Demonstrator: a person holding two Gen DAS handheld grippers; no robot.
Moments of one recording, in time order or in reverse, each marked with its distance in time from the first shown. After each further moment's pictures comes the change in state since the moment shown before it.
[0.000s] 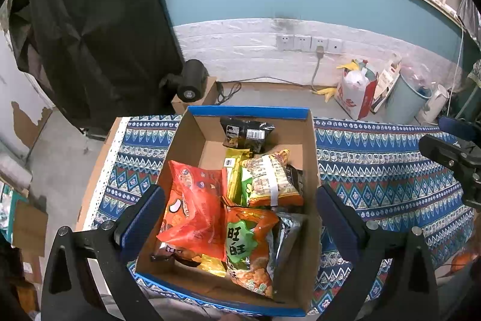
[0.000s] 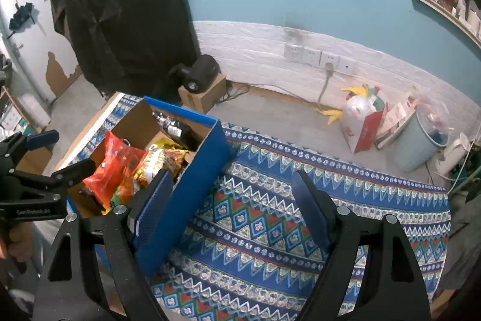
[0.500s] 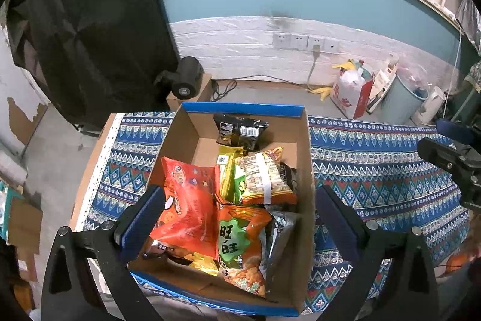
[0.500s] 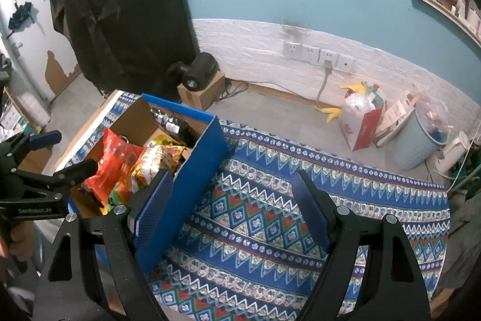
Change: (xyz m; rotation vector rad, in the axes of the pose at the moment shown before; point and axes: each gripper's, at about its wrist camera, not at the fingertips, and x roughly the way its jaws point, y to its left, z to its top) left arm 0.003 -0.005 -0.002 -0.010 0.007 -0.025; right arm 0.000 -0.004 -0.003 0.007 0.010 -0.001
